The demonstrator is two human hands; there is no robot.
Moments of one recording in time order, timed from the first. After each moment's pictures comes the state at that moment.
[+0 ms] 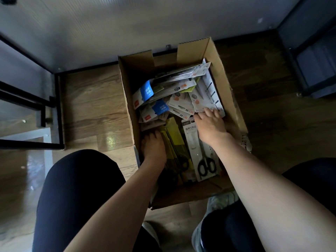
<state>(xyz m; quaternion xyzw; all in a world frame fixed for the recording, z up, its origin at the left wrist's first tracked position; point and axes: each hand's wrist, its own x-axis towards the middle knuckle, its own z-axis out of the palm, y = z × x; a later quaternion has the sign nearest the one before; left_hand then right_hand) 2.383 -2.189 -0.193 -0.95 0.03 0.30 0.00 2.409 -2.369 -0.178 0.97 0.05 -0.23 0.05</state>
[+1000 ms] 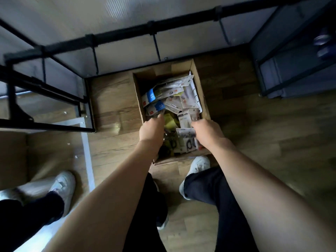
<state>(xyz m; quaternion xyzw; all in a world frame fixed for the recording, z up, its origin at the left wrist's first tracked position) 2.377 -2.207 0.093 -0.96 0.07 0.27 -0.07 2.349 -2.371 0.071 0.95 0.01 -0.30 -0.07</state>
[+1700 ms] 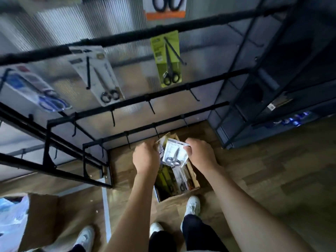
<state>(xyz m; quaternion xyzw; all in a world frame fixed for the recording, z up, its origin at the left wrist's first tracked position) 2.345 -2.188 0.477 -0.96 -0.05 0.06 -0.28 2.306 -2.348 0.456 0.97 -0.09 -0.02 -0.22</state>
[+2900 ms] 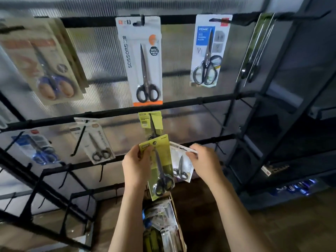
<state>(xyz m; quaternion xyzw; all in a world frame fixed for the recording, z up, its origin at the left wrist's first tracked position) 2.399 -2.281 0.611 -0.81 -0.06 -0.13 -0.57 2.393 -2.464 0.589 0.95 -0.06 0.14 -0.29</state>
